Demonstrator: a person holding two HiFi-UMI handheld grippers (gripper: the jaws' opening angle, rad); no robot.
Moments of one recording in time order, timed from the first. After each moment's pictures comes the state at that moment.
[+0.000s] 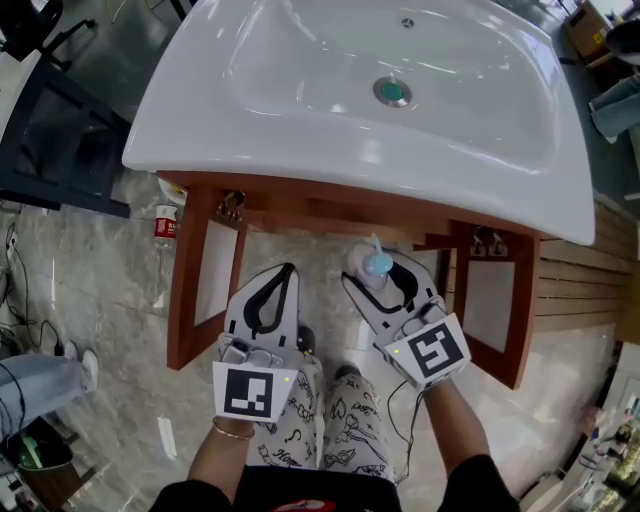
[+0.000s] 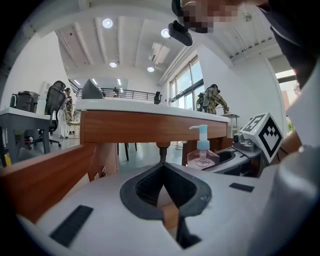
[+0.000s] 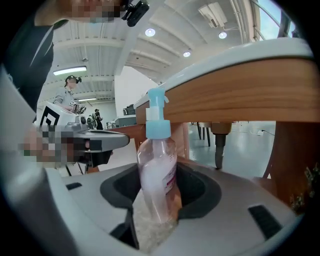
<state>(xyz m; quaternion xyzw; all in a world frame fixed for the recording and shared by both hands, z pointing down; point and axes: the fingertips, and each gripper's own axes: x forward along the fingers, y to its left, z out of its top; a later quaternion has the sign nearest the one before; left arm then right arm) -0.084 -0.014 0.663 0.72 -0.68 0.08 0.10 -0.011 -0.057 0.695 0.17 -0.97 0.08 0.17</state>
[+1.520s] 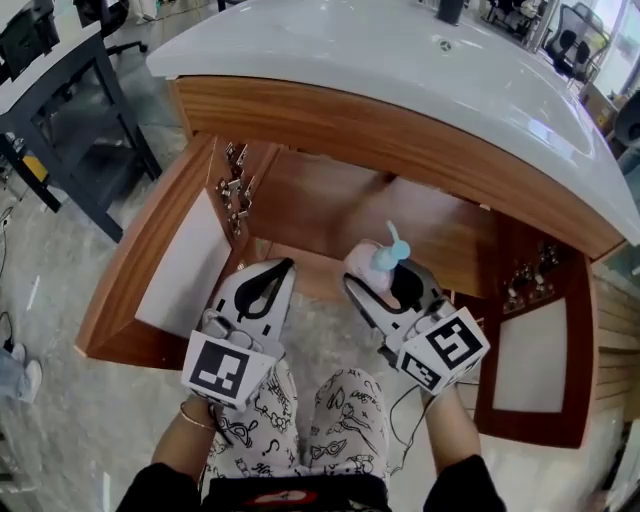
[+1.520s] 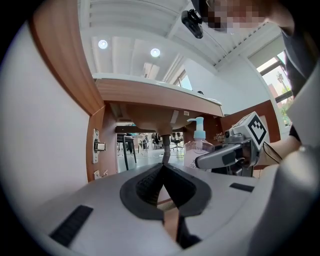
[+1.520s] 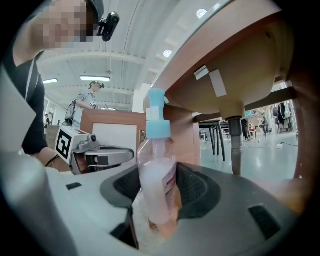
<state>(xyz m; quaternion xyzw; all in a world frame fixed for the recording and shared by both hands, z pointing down) -0.115 -0.035 0.771 0.74 -0.67 0.03 -0.02 -0.043 -0.087 0.780 0.10 -0.99 0.01 0.05</state>
